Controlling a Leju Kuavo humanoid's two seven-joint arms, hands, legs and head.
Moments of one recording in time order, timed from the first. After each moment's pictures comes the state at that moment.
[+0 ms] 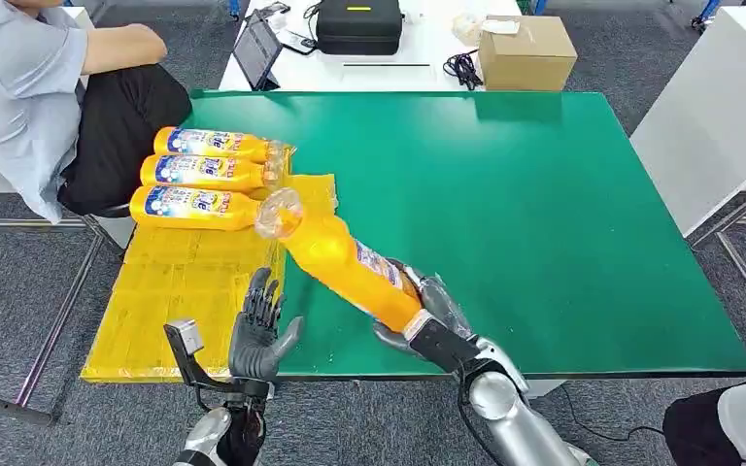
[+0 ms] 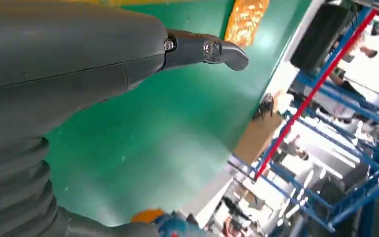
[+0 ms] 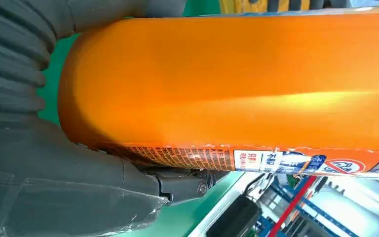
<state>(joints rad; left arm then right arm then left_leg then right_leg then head) -0.12 -0.25 -0.23 -1.02 0.45 0.00 -0.50 -0.18 -0.02 0.46 -1.27 0.29 0.01 -0.52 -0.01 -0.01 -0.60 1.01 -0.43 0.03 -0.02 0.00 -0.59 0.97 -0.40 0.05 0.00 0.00</state>
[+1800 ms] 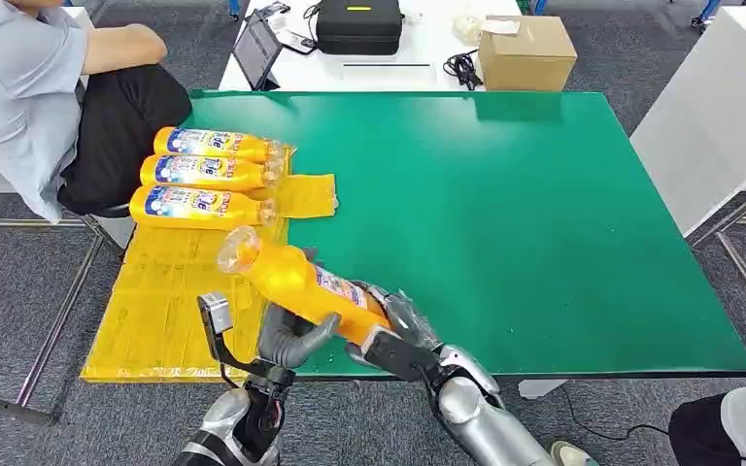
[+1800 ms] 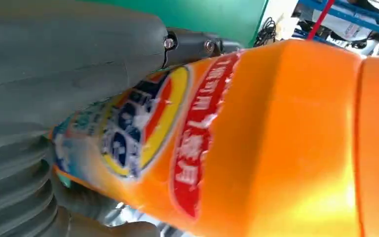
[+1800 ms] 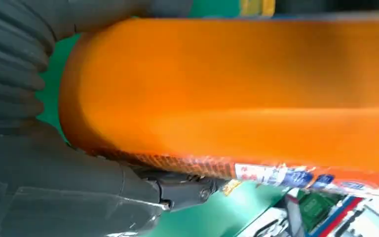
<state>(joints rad) -0.20 -0.25 -0.38 -1.04 0.49 -0.09 -0.43 -0.25 0.04 0.56 -1.07 0.42 0.00 -0.51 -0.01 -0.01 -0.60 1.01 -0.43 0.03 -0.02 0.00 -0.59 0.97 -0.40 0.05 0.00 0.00</state>
